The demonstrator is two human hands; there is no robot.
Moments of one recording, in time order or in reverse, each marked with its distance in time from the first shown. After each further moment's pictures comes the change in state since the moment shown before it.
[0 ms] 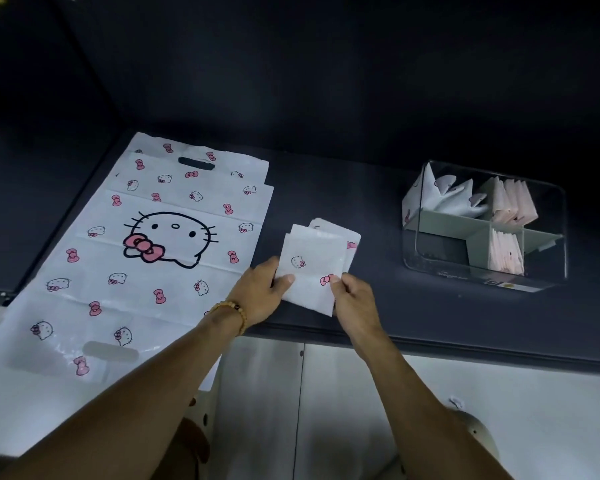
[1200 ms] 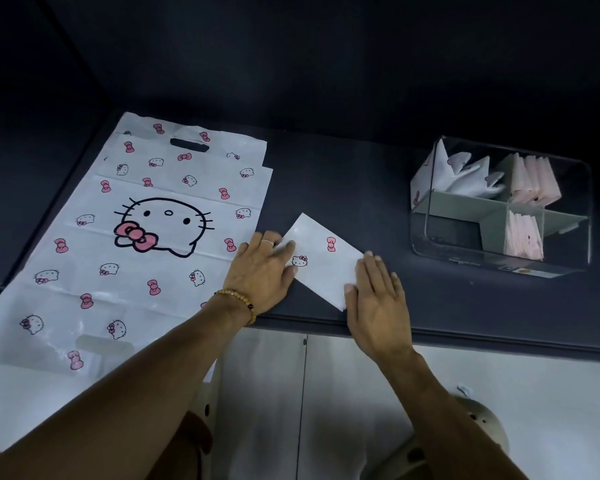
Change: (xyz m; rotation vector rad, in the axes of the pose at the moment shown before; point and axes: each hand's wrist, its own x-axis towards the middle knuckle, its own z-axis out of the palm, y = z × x) left_hand 0.019 -0.013 0.011 0.771 0.177 0.247; right_hand -0.004 0.039 -0.026 -1.024 0.130 -0.485
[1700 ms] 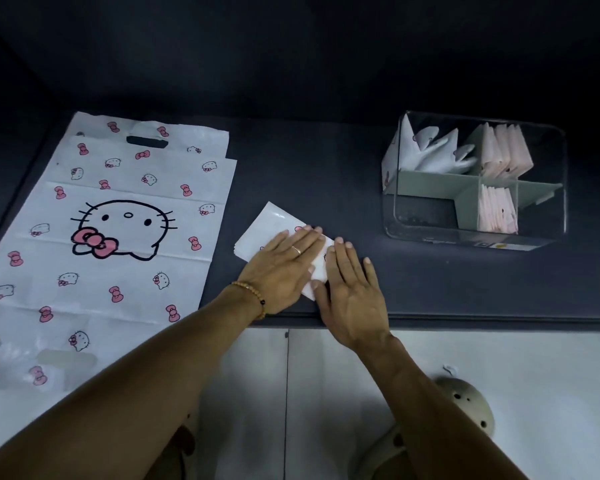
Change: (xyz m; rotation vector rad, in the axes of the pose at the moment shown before) left_hand 0.029 0.052 0.027 0.054 -0.132 0.353; right_hand -0.001 0.015 0.007 0.001 -0.064 -0.065
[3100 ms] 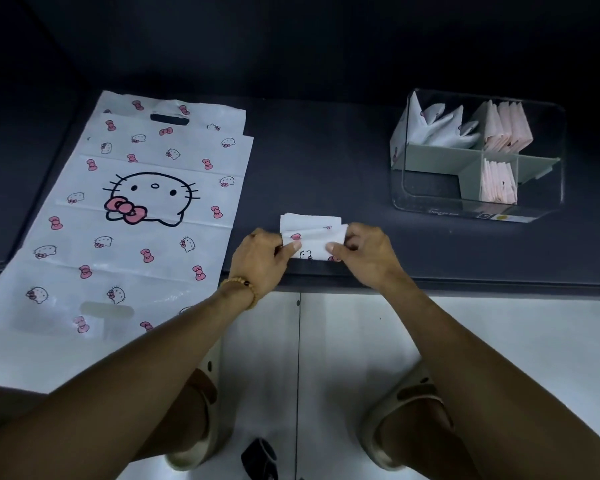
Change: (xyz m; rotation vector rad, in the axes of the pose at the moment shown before) left_hand -0.067 0.011 -0.023 -0.597 0.206 -0.563; right_hand 0.007 -0.004 -0.044 0.734 -0.103 0.290
